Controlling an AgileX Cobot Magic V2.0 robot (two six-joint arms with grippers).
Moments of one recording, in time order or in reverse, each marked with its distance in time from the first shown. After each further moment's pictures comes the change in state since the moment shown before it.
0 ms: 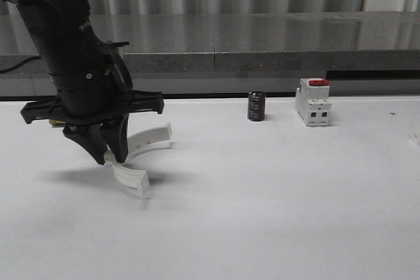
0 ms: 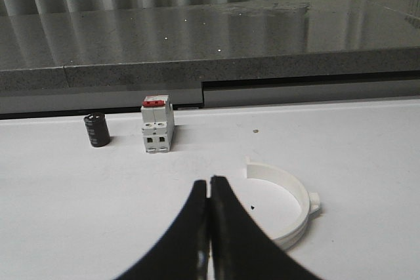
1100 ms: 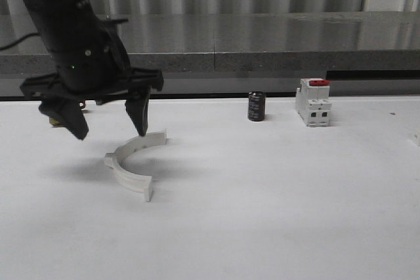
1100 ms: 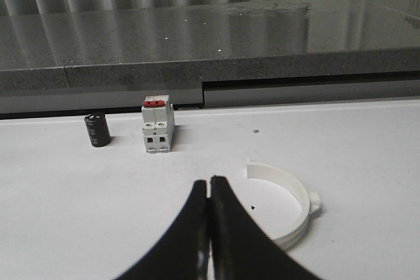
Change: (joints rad) left arm -0.002 -0.071 -0.041 0.063 0.022 -0.010; right arm 0.000 0.000 0.000 0.000 0.000 0.000
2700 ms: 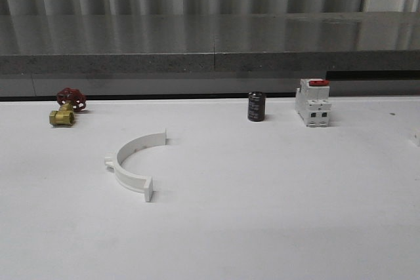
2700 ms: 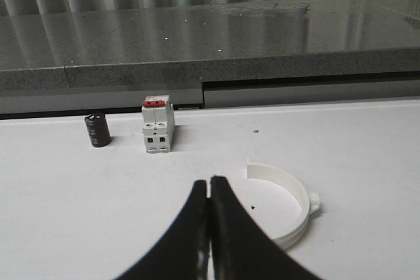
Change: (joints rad) left arm 0.255 -1.520 0.881 0.044 -0.135 0.160; right arm 0.000 0.000 0.000 0.000 0.000 0.000
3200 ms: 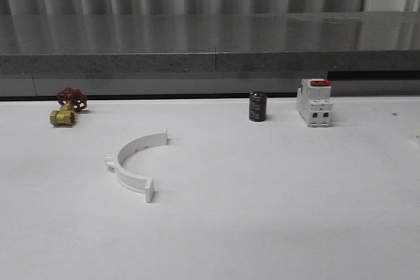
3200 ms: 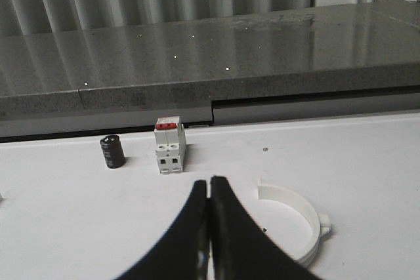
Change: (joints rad) left arm 0.000 -0.004 0.000 0.006 0.000 0.001; right arm 0.000 0.026 -0.132 0.037 0.104 0.000
